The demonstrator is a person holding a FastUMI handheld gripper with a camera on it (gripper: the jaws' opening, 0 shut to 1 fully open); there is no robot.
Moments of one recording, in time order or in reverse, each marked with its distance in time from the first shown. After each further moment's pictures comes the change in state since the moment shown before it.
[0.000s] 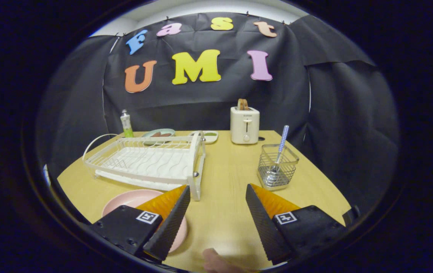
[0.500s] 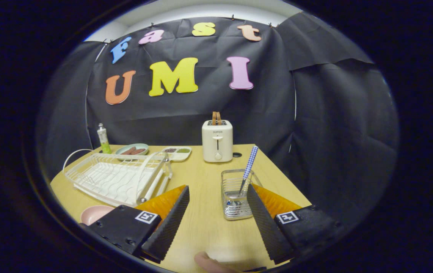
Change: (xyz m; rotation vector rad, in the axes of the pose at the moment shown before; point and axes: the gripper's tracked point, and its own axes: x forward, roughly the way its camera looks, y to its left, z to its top) arm 0.058 -0.095 0.050 0.005 -0.065 -0.076
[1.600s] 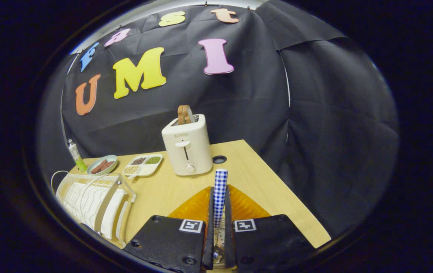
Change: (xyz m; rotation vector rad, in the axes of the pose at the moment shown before) arm 0.125 -0.048 0.041 0.167 0.051 -0.022
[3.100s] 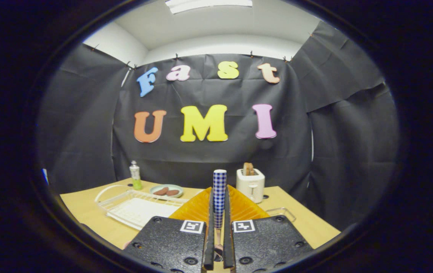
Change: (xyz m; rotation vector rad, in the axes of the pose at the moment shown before) arm -0.250 0.198 -0.026 -0.148 -0.371 0.229
